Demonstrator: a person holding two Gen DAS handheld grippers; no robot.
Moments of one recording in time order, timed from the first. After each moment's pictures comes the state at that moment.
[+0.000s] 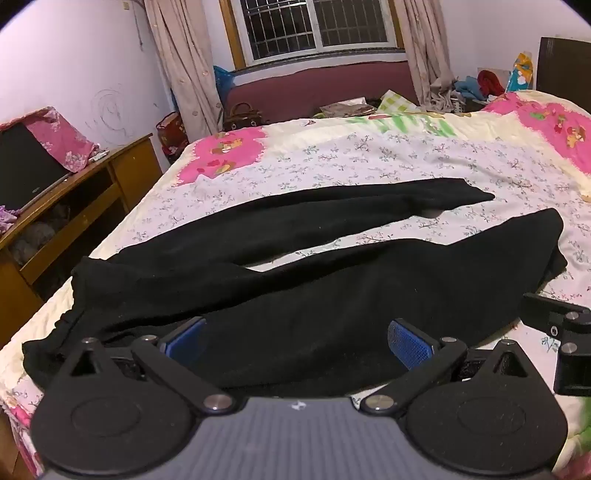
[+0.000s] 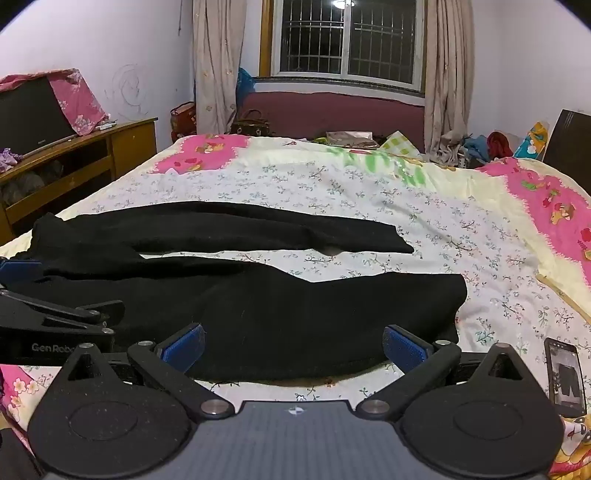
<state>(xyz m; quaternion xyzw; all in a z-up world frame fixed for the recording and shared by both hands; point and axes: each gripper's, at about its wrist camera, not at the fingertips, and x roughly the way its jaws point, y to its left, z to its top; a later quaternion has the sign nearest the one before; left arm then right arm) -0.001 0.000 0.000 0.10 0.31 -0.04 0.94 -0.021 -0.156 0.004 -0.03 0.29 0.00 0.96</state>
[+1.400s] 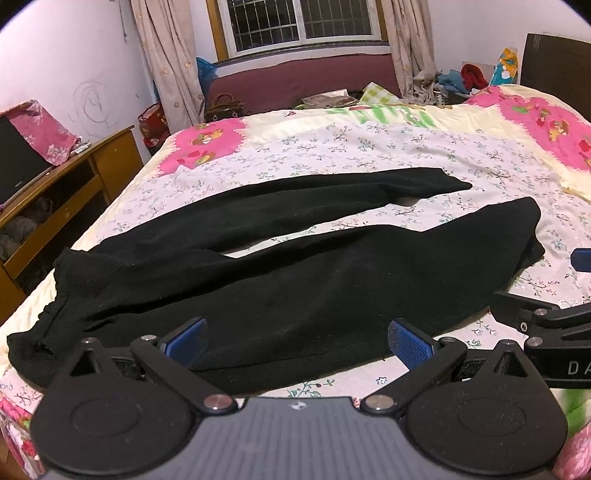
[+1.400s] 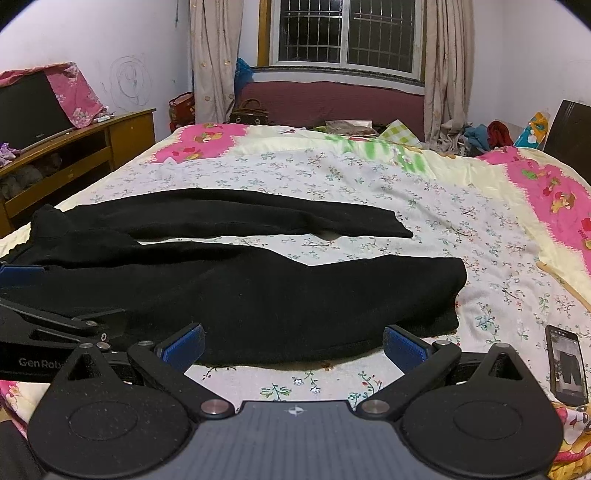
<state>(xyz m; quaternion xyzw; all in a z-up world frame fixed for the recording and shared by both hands) -0.010 -0.007 -0.006 0.10 0.33 -0.06 0.94 -0.021 -0.163 -0.002 -0.02 0.31 0.00 0.95</state>
